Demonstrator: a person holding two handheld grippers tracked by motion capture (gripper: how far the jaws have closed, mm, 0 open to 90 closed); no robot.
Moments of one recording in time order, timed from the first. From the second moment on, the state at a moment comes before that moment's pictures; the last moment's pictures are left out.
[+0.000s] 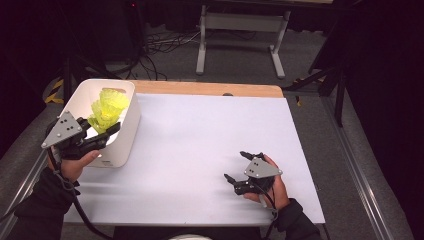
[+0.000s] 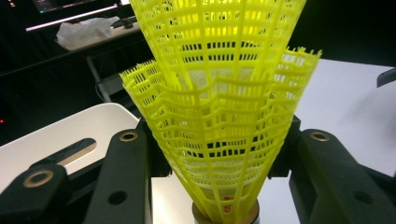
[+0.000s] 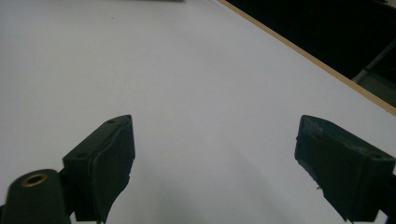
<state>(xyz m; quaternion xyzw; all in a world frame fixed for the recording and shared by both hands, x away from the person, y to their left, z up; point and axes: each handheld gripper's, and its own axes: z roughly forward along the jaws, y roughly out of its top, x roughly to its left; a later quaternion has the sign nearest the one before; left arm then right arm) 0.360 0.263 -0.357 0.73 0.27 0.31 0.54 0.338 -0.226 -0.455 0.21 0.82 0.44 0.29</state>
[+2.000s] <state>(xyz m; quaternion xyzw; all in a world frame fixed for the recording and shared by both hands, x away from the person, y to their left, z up) 0.452 0.293 -0.333 0.75 0.35 0.28 0.49 0.344 -0.222 -0.461 0.21 0.83 0.43 0.28</state>
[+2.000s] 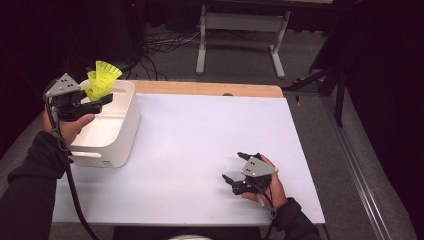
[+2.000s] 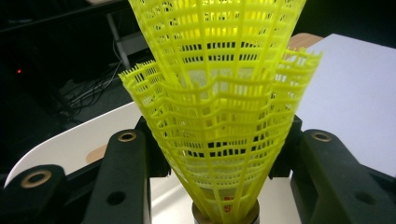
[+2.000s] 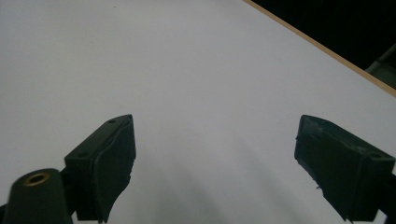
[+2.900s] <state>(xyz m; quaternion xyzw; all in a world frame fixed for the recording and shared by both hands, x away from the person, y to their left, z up) 0.507 0.285 -0.362 0.81 0.40 0.24 0.35 0.349 -0.217 -0.466 0.20 0.85 0.42 0.27</state>
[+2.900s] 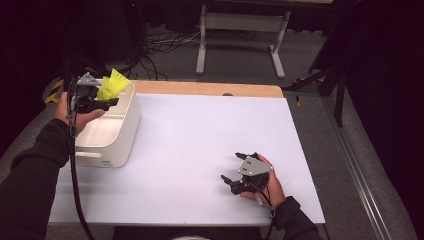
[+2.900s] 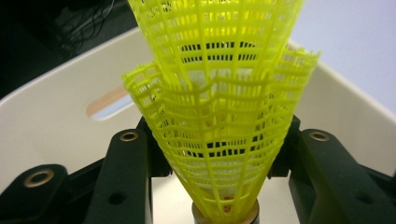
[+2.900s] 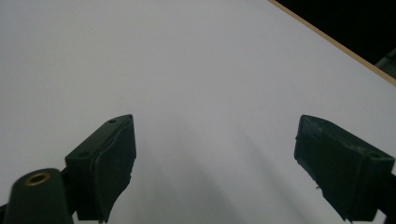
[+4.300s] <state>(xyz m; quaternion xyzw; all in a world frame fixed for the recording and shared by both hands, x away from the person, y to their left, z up) 0.534 0.266 -0.398 0.86 0.45 0.12 0.20 0.343 -0.210 -0.468 0.18 0.86 0.40 0.24</state>
